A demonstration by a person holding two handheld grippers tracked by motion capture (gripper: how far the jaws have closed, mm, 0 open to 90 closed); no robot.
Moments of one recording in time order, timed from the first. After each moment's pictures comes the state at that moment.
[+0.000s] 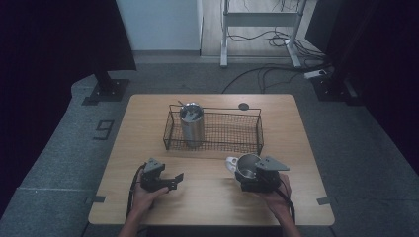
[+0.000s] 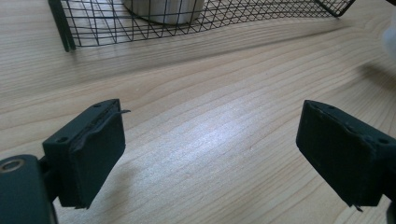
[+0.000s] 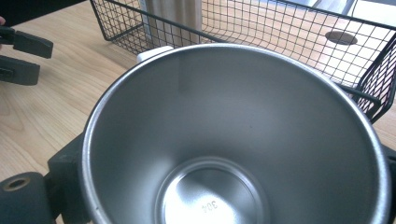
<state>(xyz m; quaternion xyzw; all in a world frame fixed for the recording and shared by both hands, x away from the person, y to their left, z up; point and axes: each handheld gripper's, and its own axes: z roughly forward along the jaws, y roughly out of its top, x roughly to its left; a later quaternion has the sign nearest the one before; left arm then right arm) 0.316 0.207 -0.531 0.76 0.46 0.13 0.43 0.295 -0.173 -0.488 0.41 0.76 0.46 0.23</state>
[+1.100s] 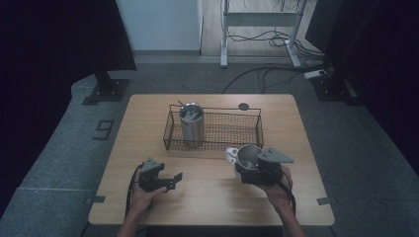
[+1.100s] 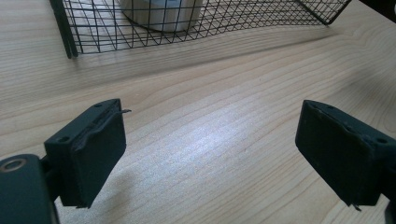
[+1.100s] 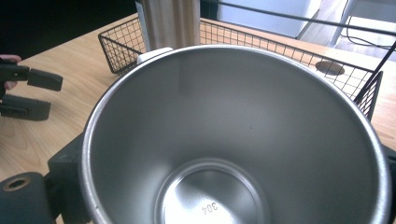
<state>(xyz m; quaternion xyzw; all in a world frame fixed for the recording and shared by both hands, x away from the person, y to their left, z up) 0.314 0.211 -0.526 0.76 0.46 0.13 0.44 0.301 -0.172 -0.453 0.41 0.74 0.48 0.23</state>
